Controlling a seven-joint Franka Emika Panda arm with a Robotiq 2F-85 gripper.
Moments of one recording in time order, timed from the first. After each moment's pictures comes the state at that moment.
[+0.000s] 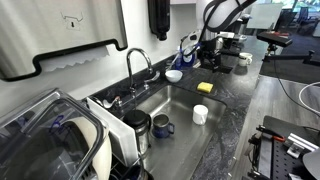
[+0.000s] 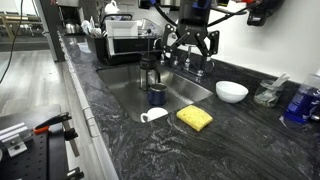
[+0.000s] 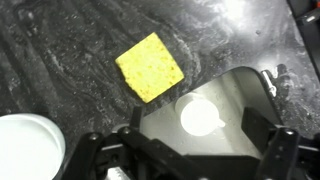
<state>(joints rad) -0.05 0.11 -0.17 -2.11 -0.18 2.12 -1.21</state>
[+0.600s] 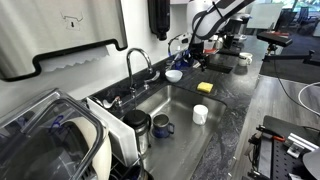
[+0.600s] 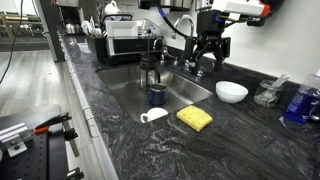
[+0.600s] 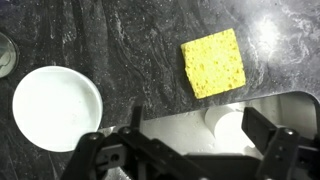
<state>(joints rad) -0.09 0.26 -0.13 -1.97 -0.21 2.24 -1.47</state>
